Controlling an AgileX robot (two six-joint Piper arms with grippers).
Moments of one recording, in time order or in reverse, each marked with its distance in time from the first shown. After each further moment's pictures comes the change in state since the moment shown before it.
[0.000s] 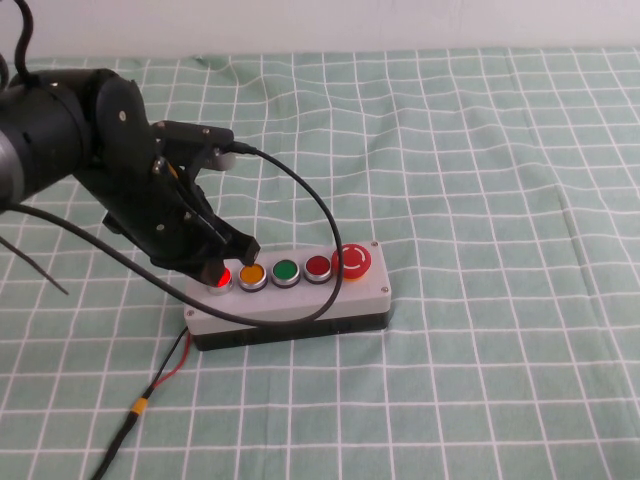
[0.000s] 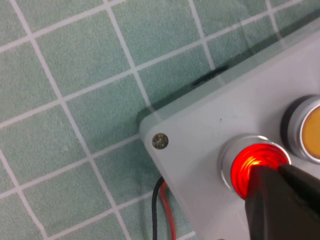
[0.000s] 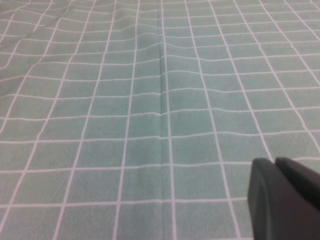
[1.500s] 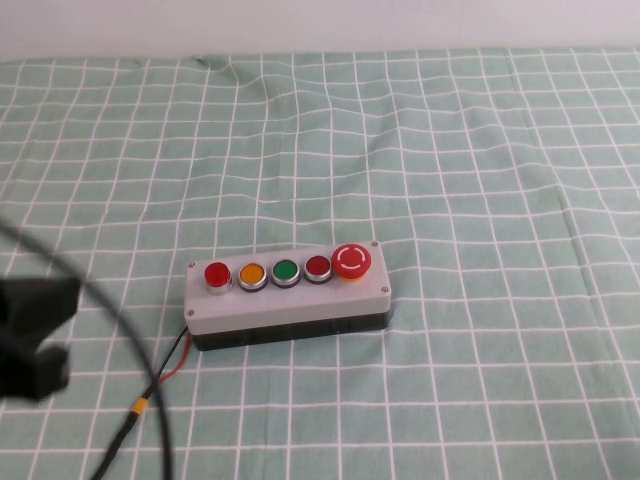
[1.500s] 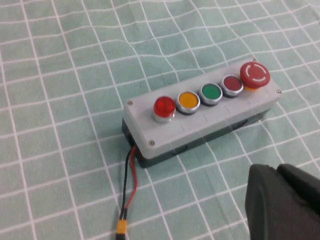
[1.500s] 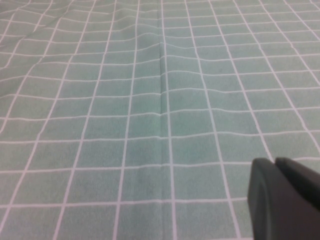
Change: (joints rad) right arm 0.000 0.000 0.000 0.000 0.000 0.000; left arm 0.000 -0.990 0.454 -0.003 -0.118 -0.119
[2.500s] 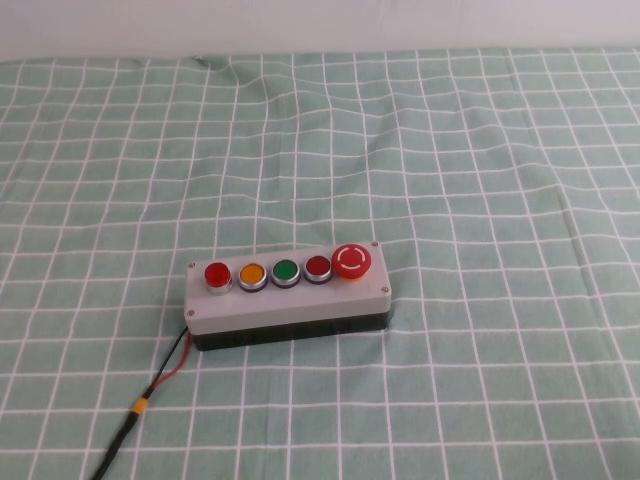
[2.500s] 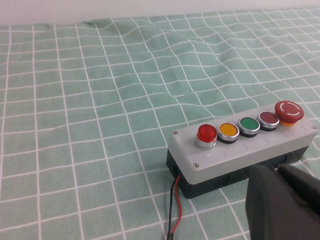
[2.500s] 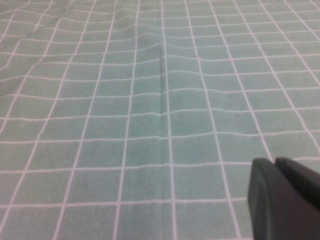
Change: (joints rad) right arm 0.000 0.000 0.000 0.000 0.000 0.000; left arm 0.000 -0.425 0.301 0.160 -0.168 -0.094
